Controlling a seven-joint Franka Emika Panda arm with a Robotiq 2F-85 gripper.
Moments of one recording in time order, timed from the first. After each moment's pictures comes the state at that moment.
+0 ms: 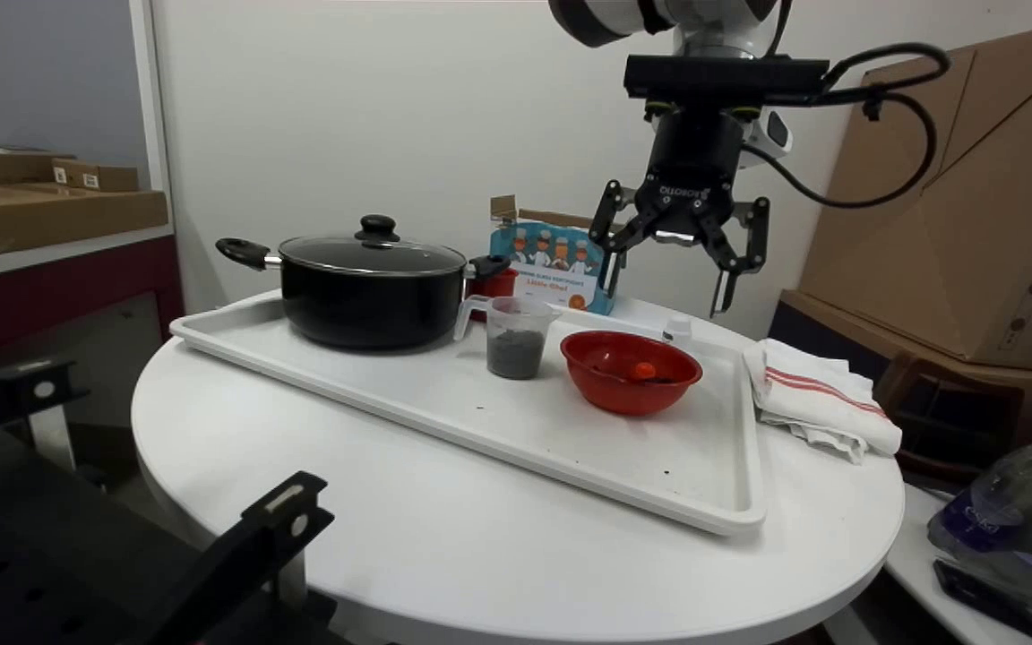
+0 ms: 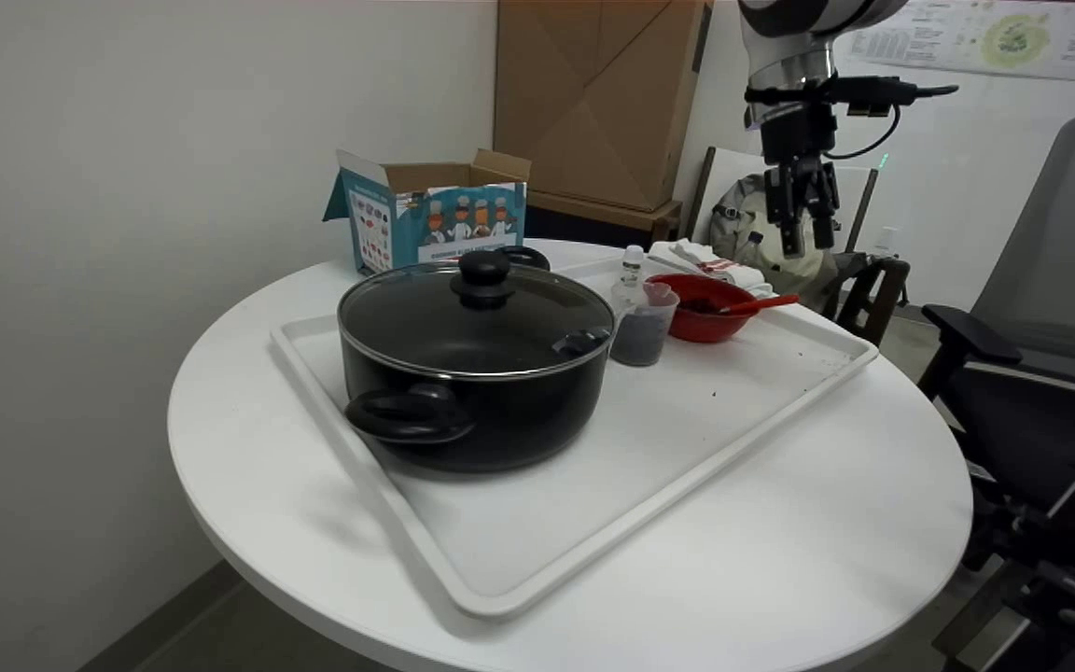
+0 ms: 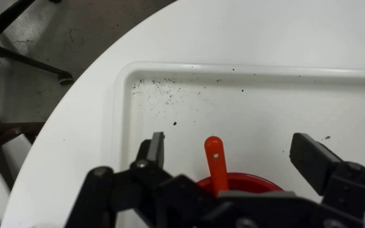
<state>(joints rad) -0.23 0.57 -0.13 -1.82 -0.16 2.00 -0.30</state>
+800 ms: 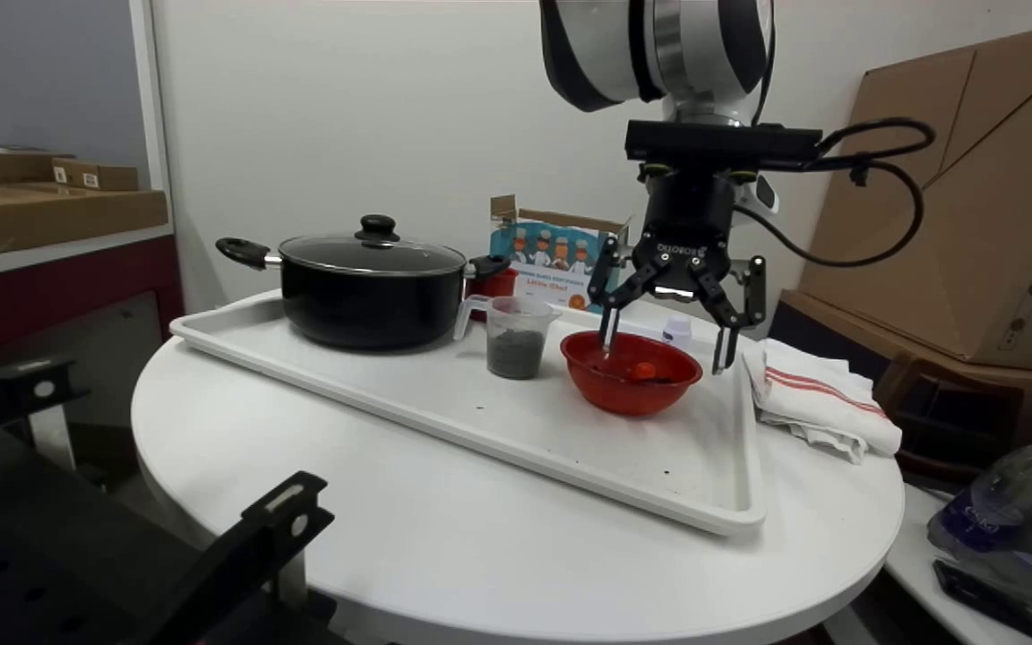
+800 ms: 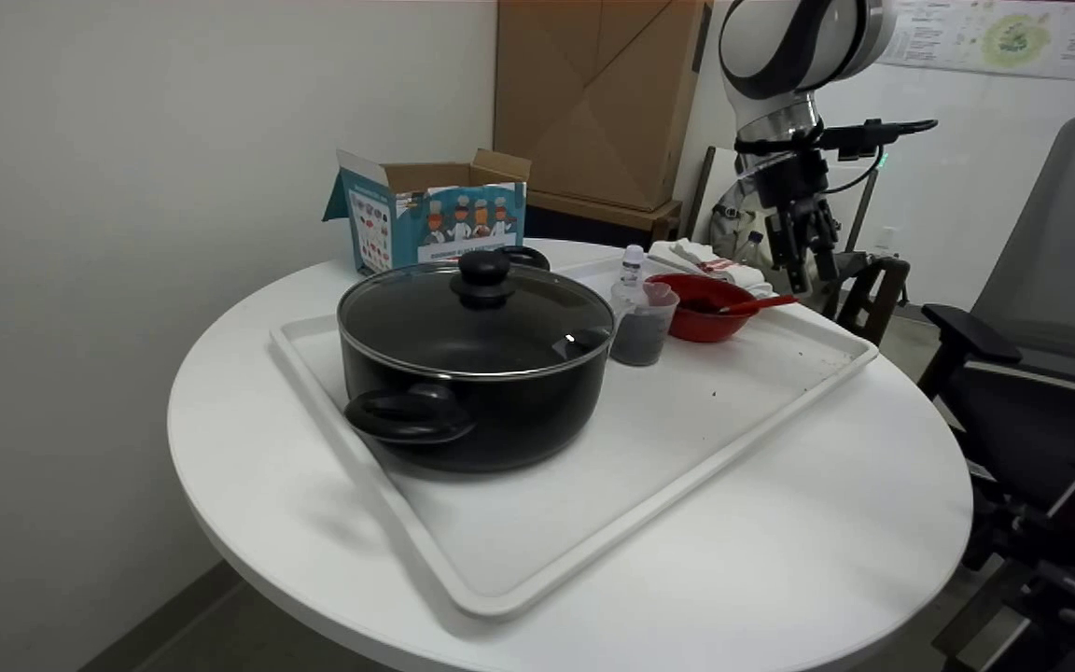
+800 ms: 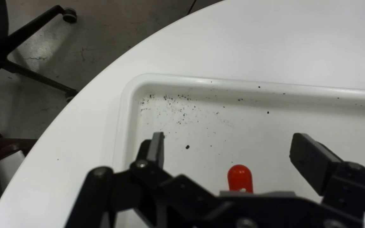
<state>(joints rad) -0.23 0.70 -0.13 -1.75 -0.23 1.97 -0.30</state>
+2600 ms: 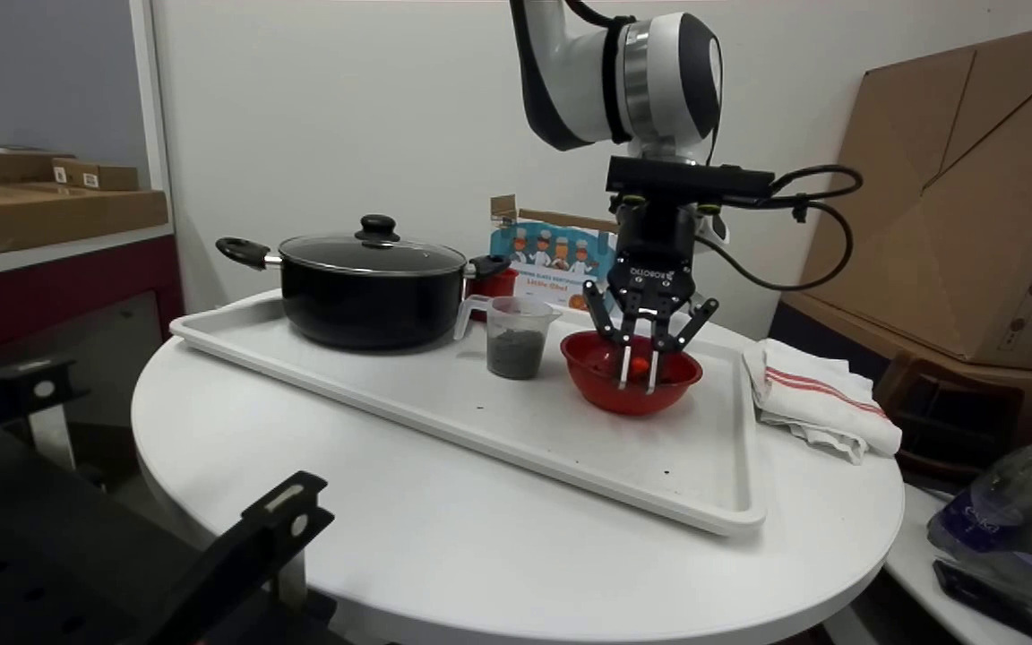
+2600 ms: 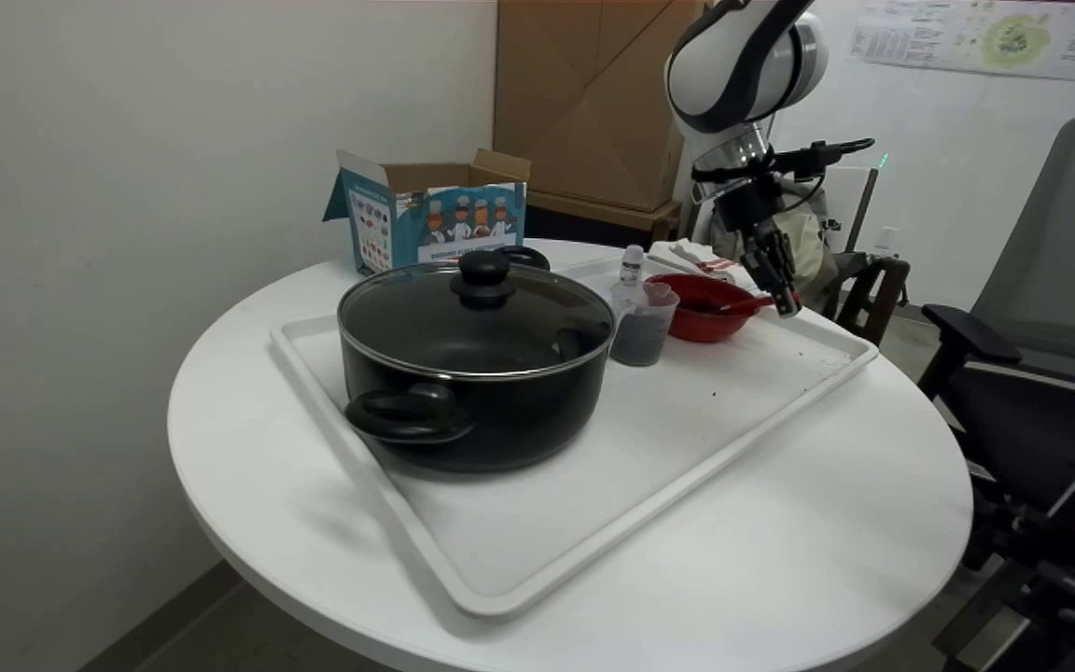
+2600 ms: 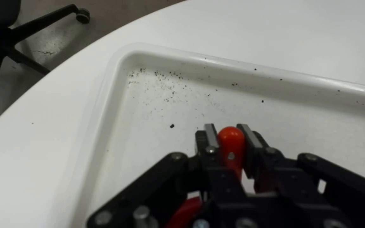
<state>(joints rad) -0.20 0.84 -0.10 -1.59 -0.27 1.87 -0.34</state>
